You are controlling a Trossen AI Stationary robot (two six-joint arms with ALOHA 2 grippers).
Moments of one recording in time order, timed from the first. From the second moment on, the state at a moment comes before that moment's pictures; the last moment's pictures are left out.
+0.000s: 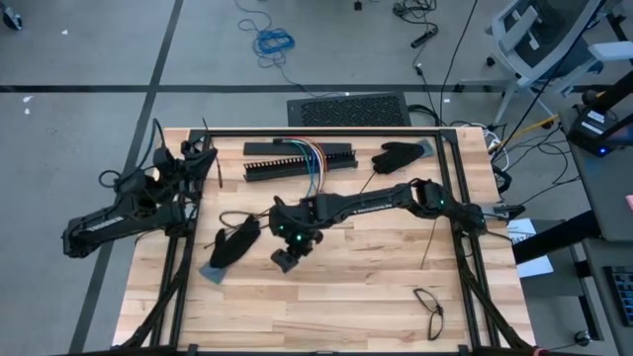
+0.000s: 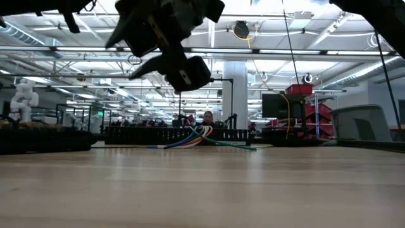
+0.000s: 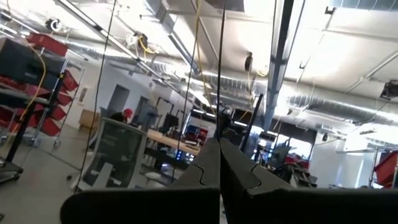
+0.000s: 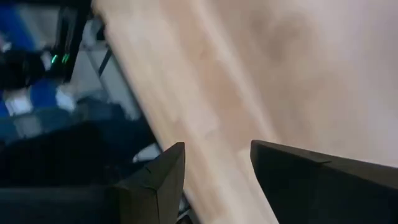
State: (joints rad) left arm 0.35 0.15 0.30 0.30 -0.05 -0.31; right arm 0.07 2.31 2.07 -0.76 -0.55 0.90
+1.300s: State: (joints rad) left arm 0.35 0.14 0.30 0.34 -0.06 -0.31; right arm -0.52 2.26 2.35 -0.90 0.02 0.14
